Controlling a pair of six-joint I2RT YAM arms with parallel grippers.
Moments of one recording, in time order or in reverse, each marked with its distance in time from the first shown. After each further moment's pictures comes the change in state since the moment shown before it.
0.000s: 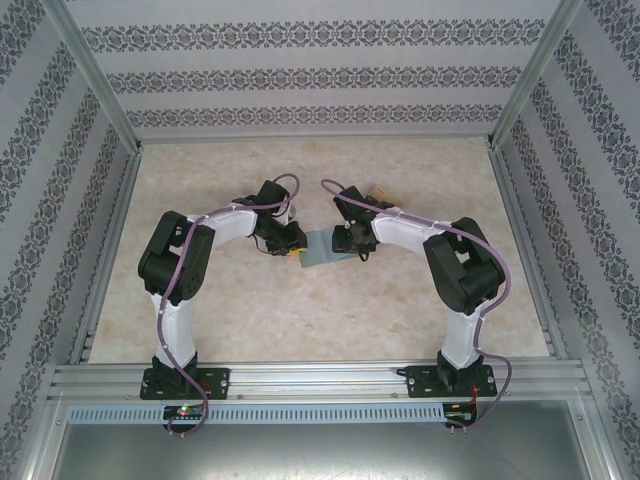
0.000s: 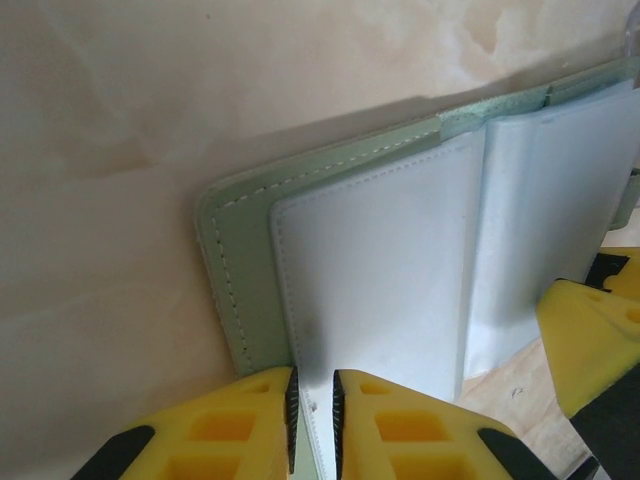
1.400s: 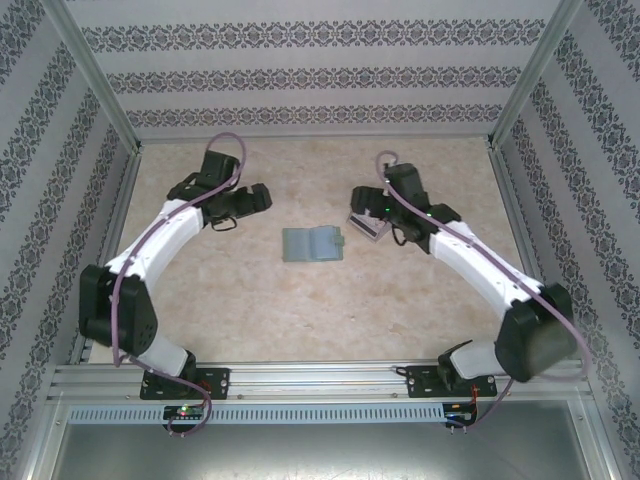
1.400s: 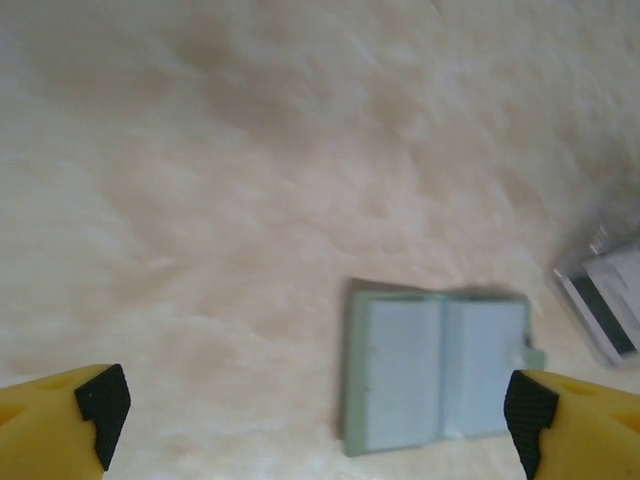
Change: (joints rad) left arm 0.169 -0.480 -0.018 -0.191 -0.481 0.131; right arm -0.133 -0.540 -0.144 0.137 0.174 -0.071
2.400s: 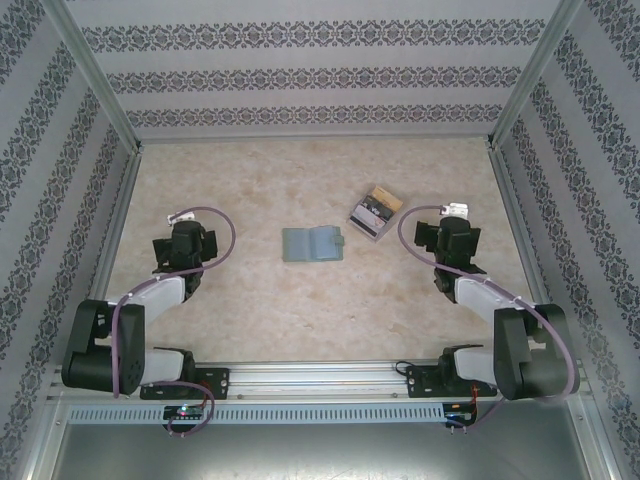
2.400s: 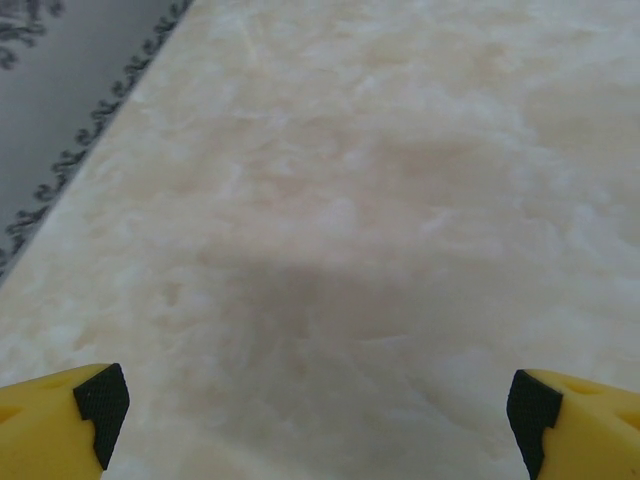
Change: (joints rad) left arm 0.187 -0.199 -0.800 0.892 -0.450 0.439; right arm -0.346 -0.080 -0.644 0.739 0.150 -0.399
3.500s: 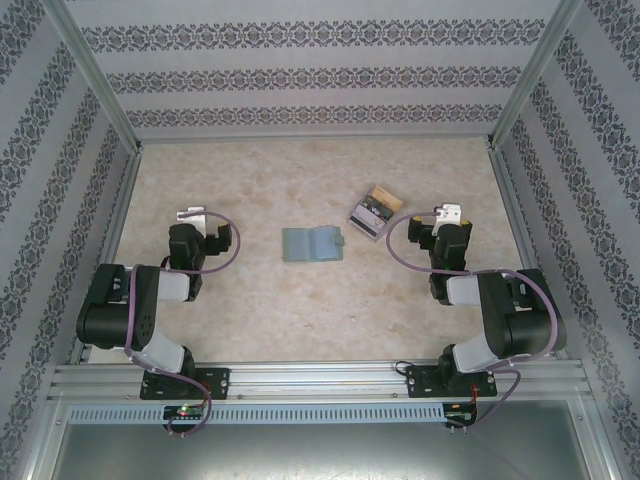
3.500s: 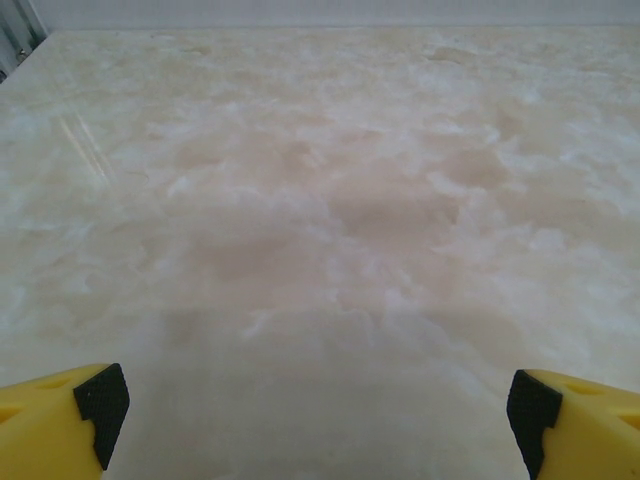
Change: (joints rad) left arm 0.050 0.240 -0.053 0.515 0.341 0.060; right arm -0.007 0.215 -0.082 0.475 -0.066 -0.031
